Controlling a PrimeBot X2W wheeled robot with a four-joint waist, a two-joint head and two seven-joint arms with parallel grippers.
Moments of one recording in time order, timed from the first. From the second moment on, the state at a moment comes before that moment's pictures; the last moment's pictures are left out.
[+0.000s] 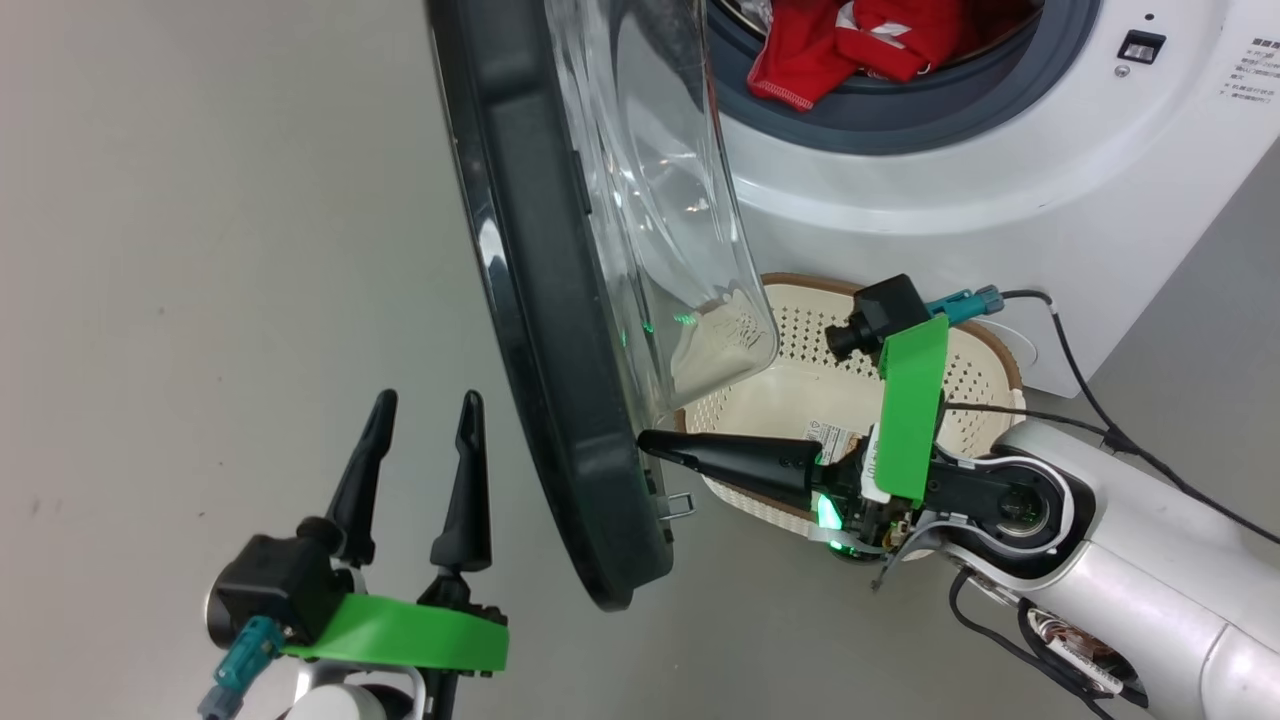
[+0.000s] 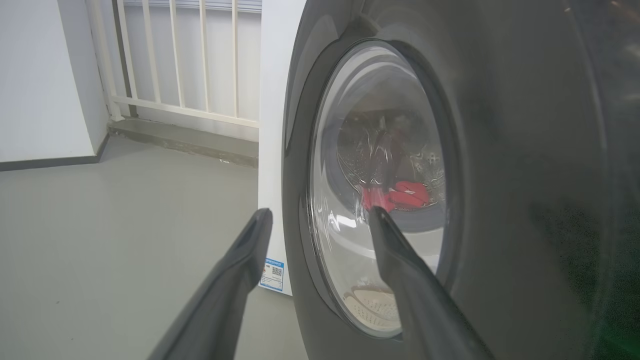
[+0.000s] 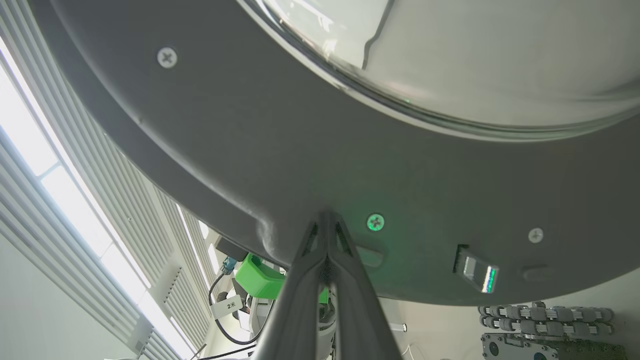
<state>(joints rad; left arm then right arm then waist) -0.22 0.03 -0.21 0.11 -0.34 0.06 -0.25 -0.79 -0.41 0.95 0.19 2.21 0.13 0.45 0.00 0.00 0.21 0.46</state>
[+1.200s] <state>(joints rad) -0.18 0.03 -0.17 0.11 -0.33 0.07 -0.25 -0.90 -0.32 1.13 0.80 1.22 0.13 -0.25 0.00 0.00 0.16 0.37</state>
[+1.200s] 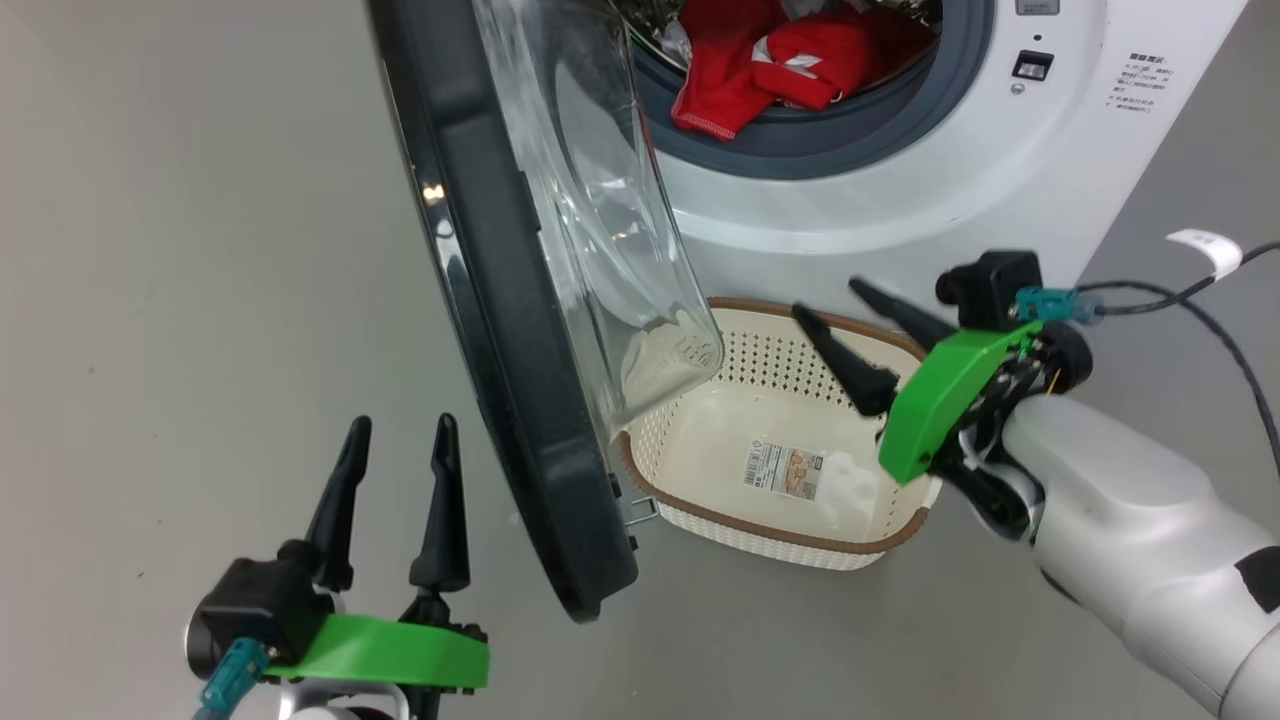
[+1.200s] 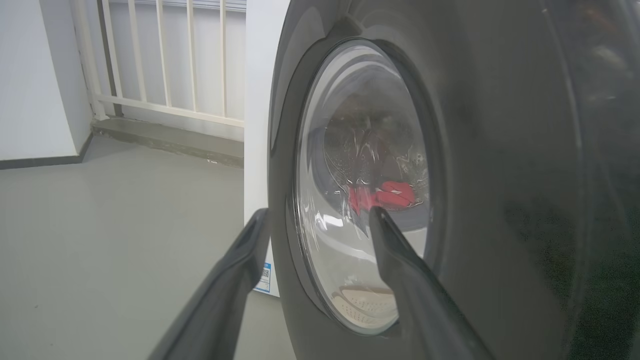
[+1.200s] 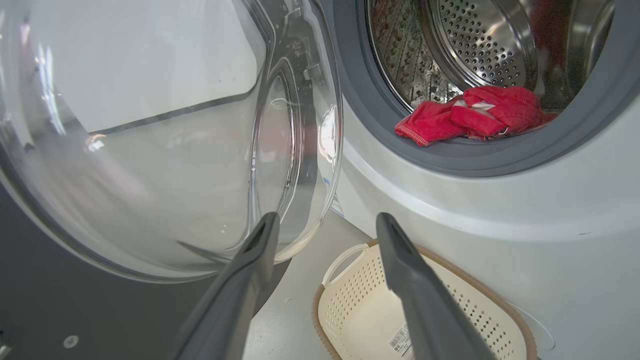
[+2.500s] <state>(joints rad) -0.15 0.03 -0.17 0.06 -0.33 0.11 -0.25 -0.21 -0.06 0.15 0.24 0.18 0.13 -0.26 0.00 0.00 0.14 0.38</state>
